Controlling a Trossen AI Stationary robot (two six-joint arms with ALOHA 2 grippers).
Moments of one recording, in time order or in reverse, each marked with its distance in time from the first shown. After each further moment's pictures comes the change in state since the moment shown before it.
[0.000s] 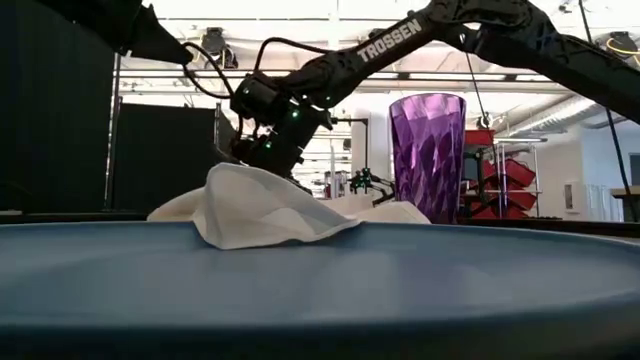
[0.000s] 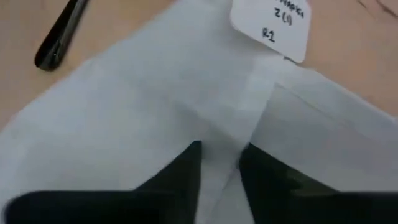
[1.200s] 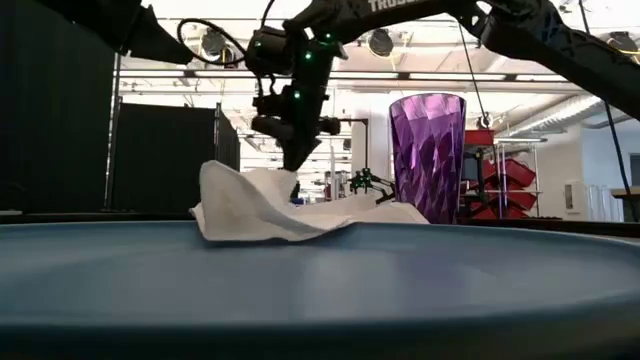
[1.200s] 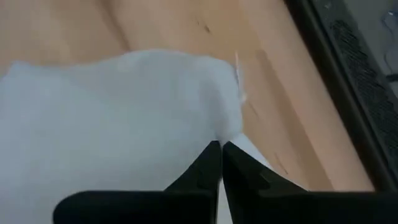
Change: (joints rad) left arm 0.000 0.000 0.001 -0.007 0.003 0.002; right arm -0.040 -0.074 0.280 -0.628 0.307 -0.207
